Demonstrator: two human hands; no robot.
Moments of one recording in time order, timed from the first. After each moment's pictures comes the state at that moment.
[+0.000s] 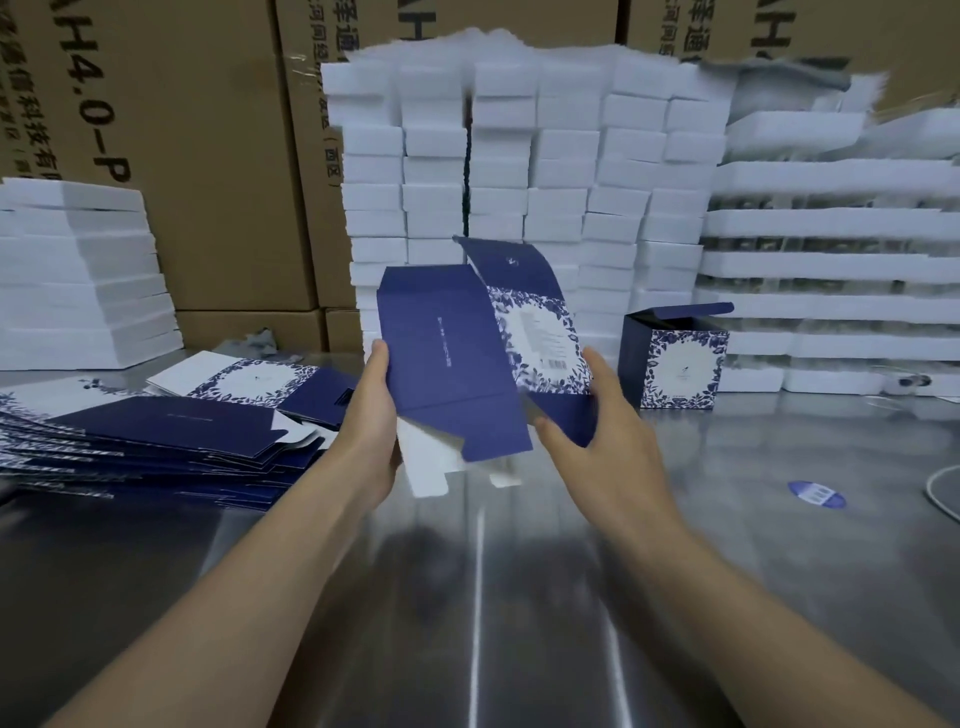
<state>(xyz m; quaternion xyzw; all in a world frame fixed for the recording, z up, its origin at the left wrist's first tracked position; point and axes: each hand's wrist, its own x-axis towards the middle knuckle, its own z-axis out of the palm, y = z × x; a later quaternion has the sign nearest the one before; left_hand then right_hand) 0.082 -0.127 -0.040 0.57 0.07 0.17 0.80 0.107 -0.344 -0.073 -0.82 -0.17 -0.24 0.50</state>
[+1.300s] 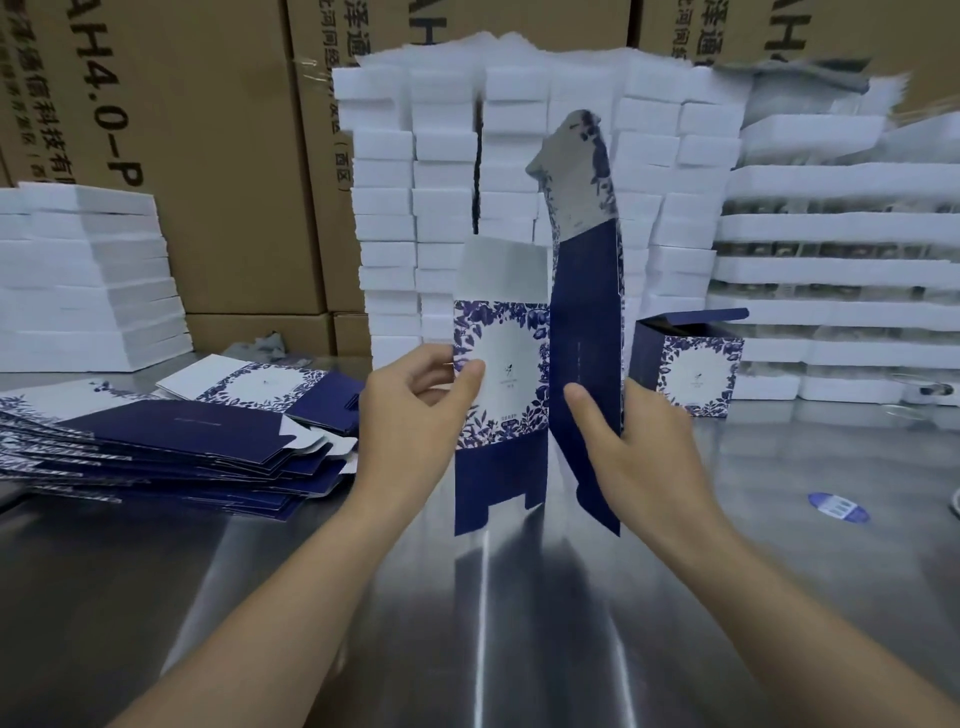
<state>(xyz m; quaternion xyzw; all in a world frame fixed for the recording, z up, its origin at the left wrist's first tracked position) 0.066 -0.150 -0.039 0.71 -0.06 0.41 0.57 0.089 -0.350 -0.045 -0.84 -0.19 -0.30 0.42</state>
